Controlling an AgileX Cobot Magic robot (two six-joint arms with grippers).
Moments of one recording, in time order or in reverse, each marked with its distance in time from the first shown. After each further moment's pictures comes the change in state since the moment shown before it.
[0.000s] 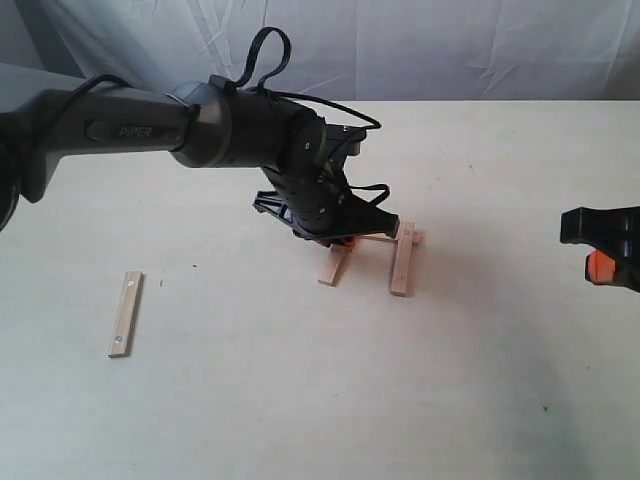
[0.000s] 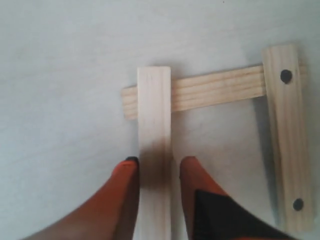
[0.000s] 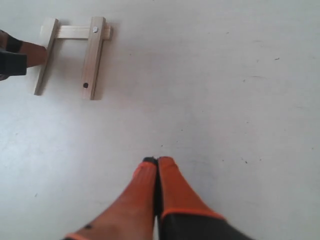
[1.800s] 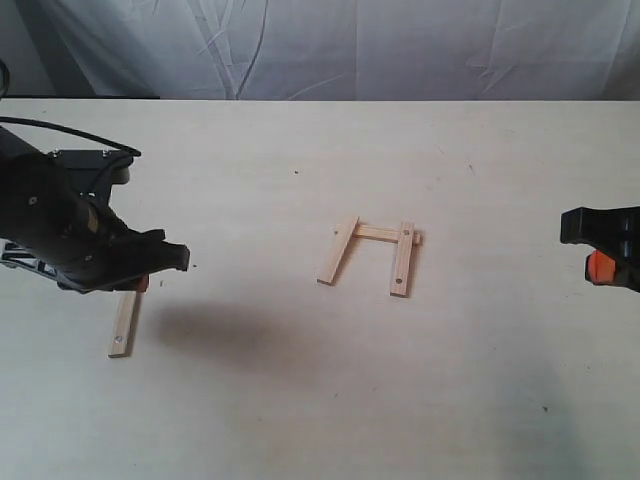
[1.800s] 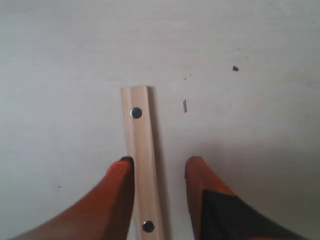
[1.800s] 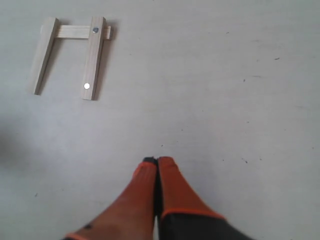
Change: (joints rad) left arm 0.298 -0.552 0.759 0.295 -0.115 -0.270; right arm 0.000 0.000 0.000 -0.001 -0.001 0.002
